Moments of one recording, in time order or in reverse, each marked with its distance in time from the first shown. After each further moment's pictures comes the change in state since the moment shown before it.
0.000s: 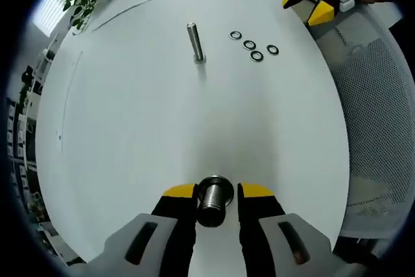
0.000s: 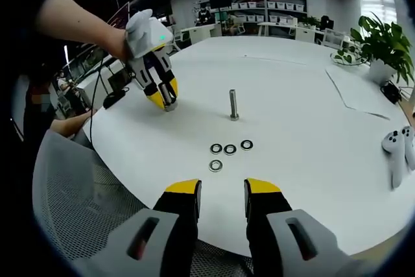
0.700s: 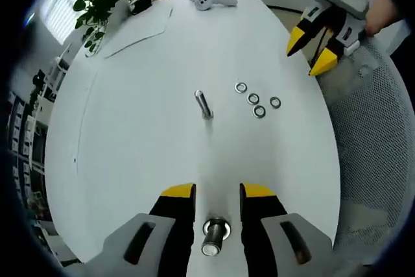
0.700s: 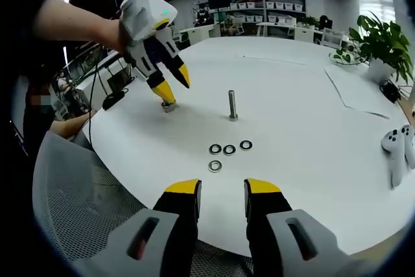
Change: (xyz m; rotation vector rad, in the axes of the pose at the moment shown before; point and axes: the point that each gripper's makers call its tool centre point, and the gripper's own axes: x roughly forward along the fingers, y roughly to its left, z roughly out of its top) left arm -0.023 -0.001 0.071 -0.022 -0.148 0.058; right arm 0.000 0.000 0.001 0.005 -0.003 -0.003
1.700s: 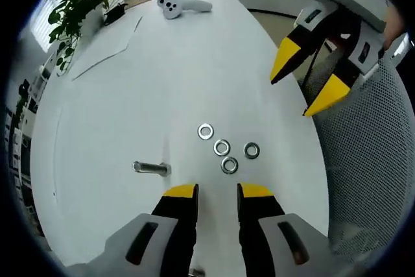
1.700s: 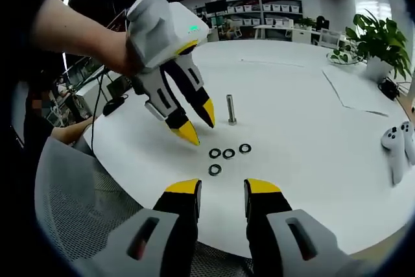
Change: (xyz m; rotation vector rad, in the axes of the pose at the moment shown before) left arm 0.054 -0.041 0.056 0.036 -0.026 -0.116; right arm -0.001 -0.002 0.006 0.024 -0.030 0.001
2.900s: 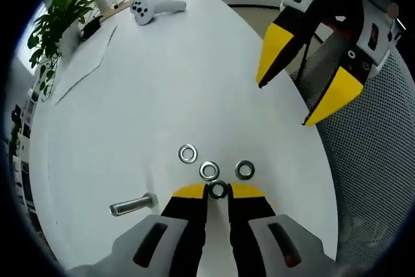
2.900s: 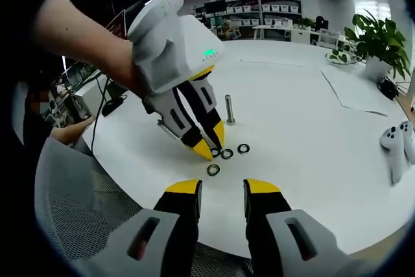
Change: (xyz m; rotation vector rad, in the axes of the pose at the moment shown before) left arm 0.023 -0.011 0.016 0.127 0.004 -0.029; right arm -0.001 -0.002 0.000 0.005 -0.002 -0.007
